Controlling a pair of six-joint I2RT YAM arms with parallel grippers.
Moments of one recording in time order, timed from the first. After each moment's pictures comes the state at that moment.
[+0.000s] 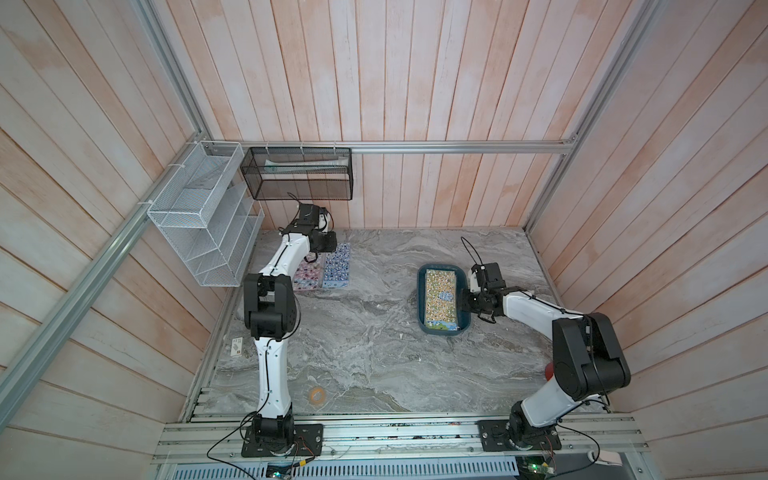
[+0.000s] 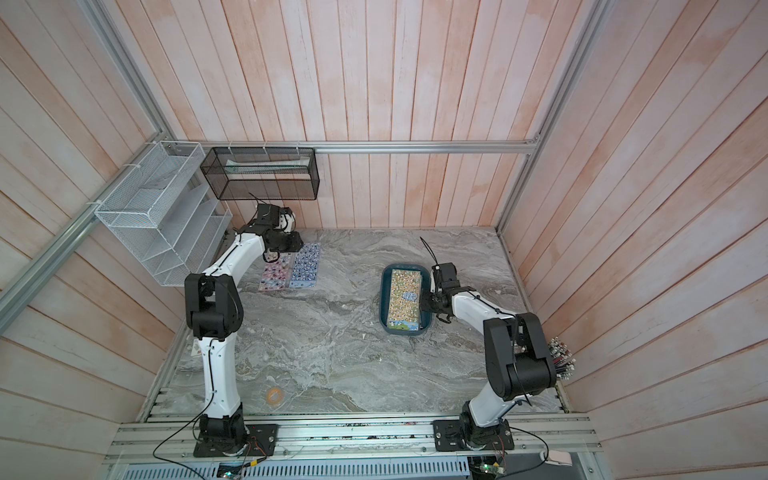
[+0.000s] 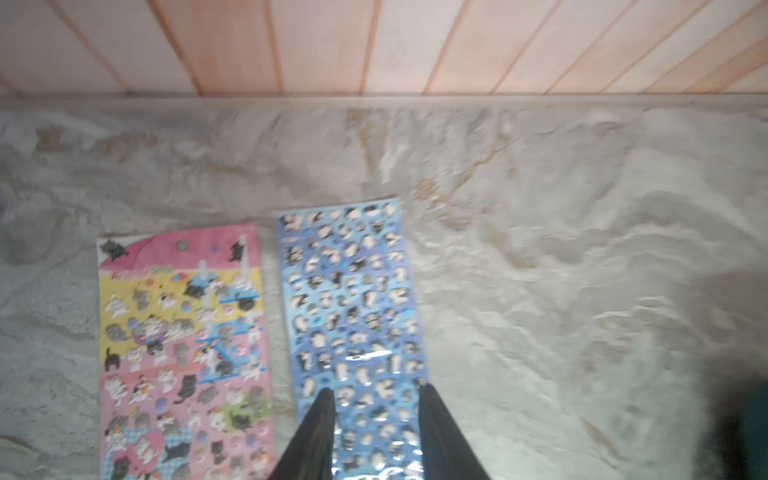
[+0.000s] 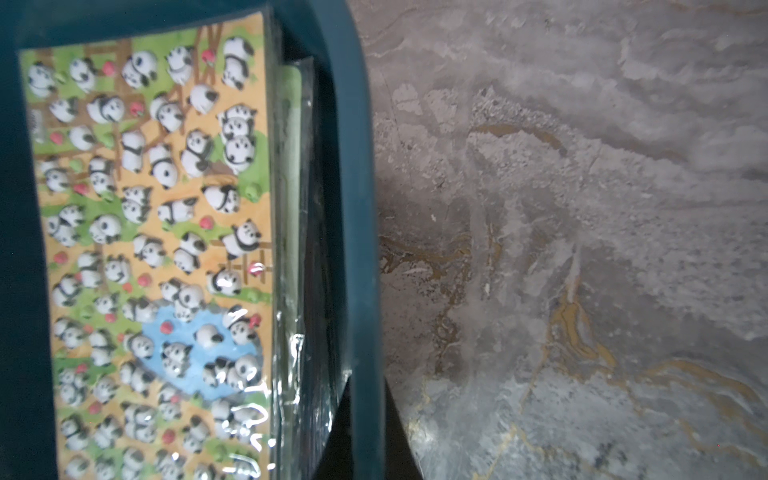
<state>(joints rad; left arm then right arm) -0.13 2.20 1.98 -0.62 0.21 -0.06 0.22 1.62 0.91 -0.30 -0.09 0.34</state>
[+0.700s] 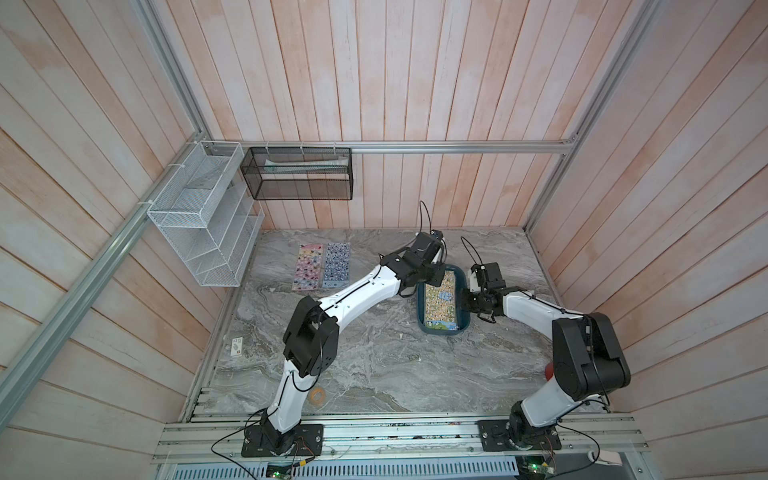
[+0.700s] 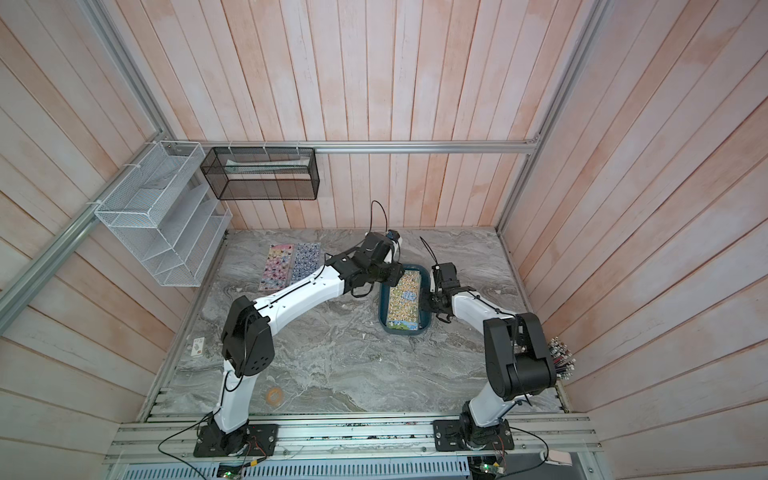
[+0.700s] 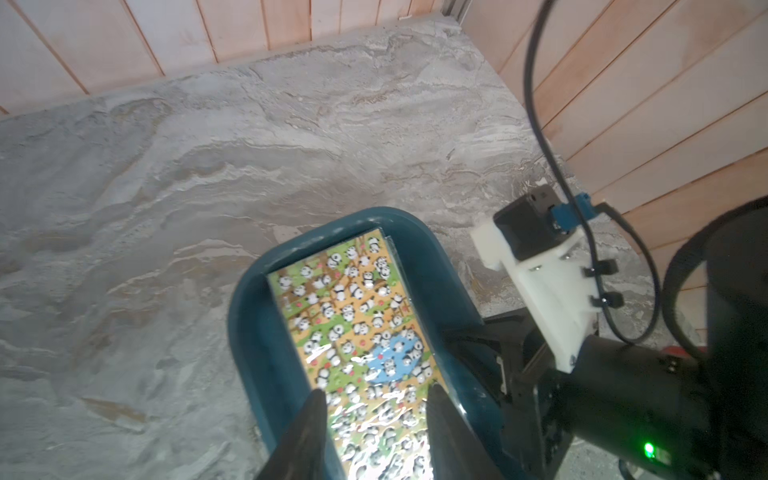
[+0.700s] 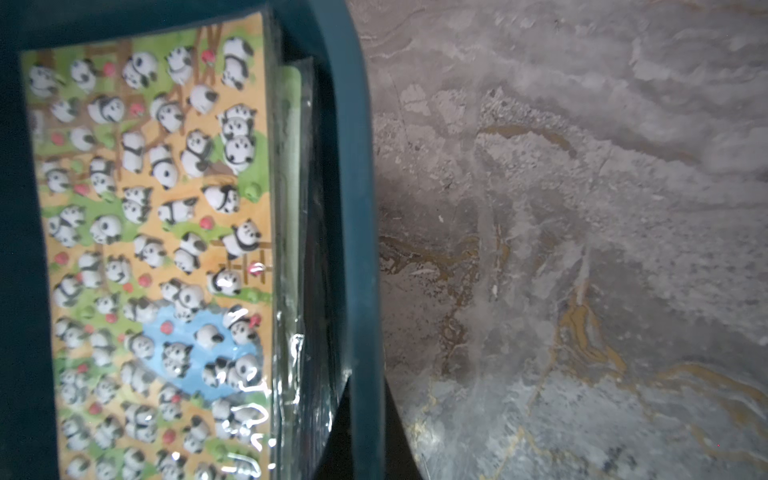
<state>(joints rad) -0.83 2.14 1.95 -0.54 -0.02 -0.31 0.22 1.62 0.91 -0.30 -0.10 0.34</state>
